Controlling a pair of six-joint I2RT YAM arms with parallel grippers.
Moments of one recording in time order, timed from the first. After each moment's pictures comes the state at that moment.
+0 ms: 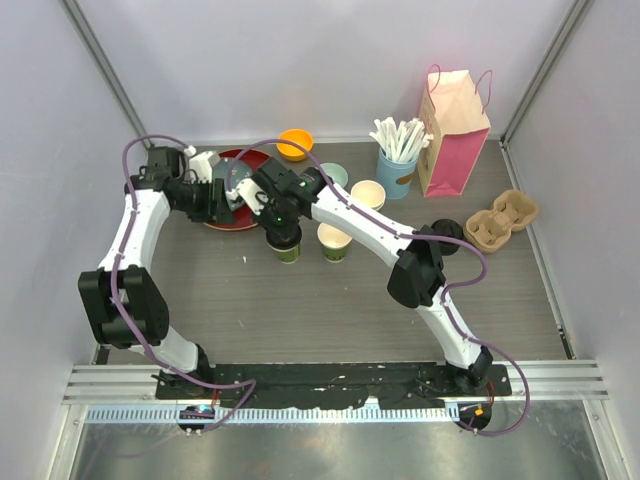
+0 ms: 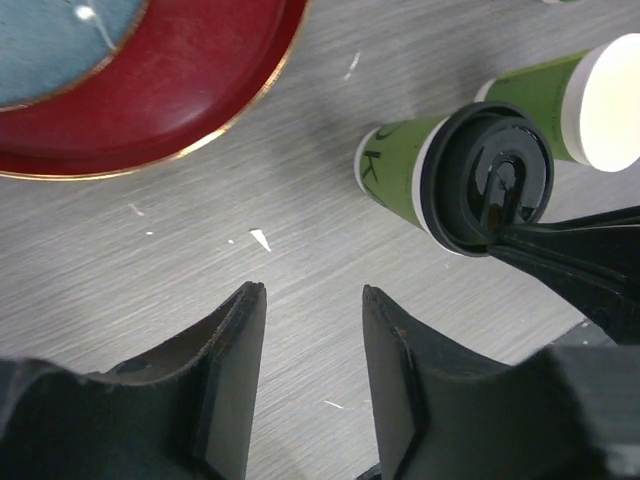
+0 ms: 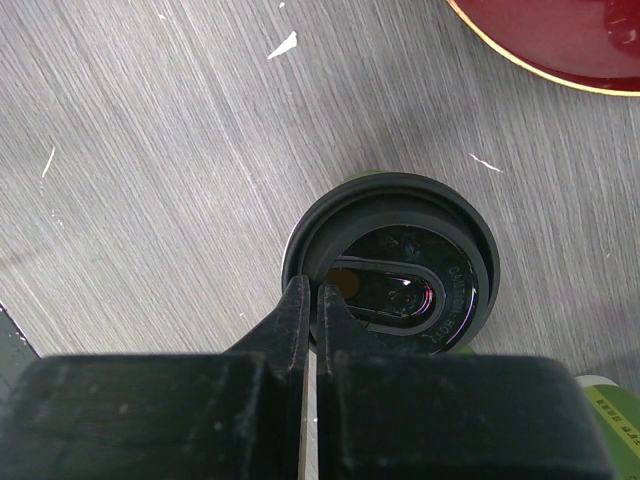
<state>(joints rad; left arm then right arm) 0.08 1.57 1.39 -0.87 0.54 0.16 0.92 2.29 2.33 -1.05 -0.15 -0.24</state>
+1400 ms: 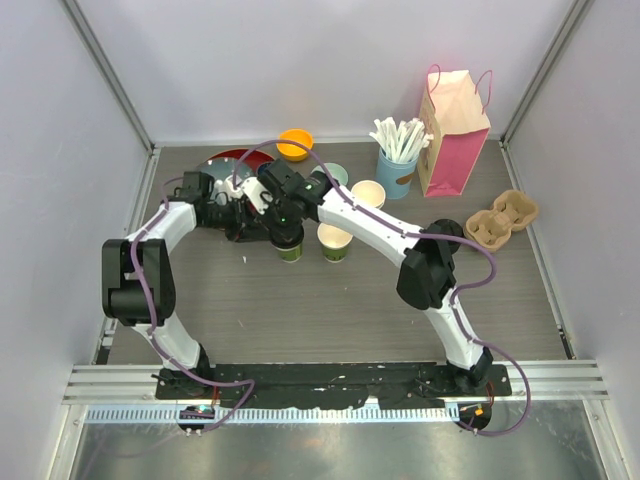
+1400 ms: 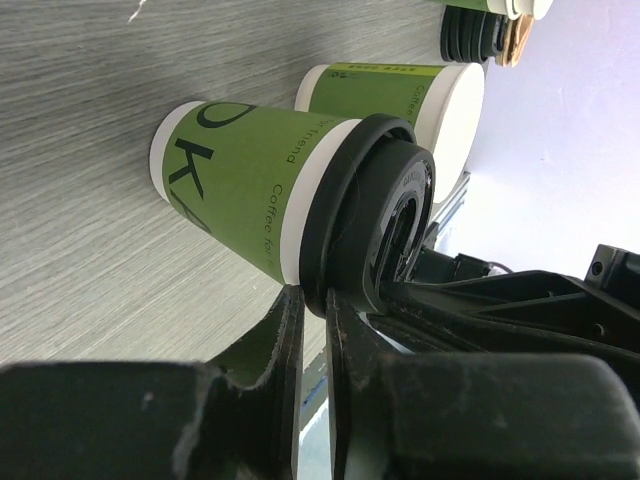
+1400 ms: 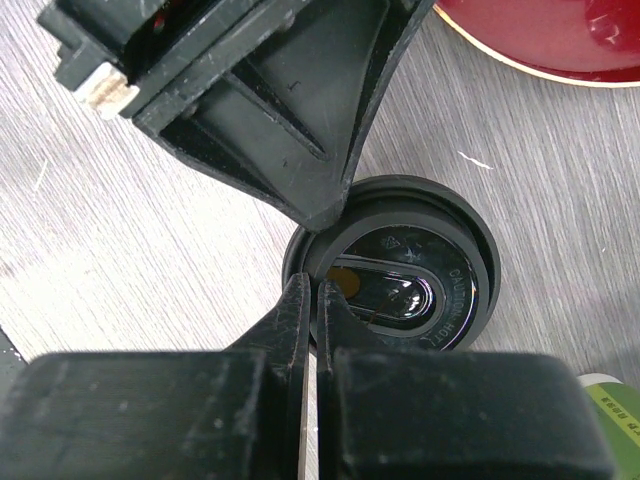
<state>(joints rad) -0.02 1.72 1.14 -0.53 0.92 -0.36 0.91 2.23 2.19 -0.94 -0.14 -0.22</state>
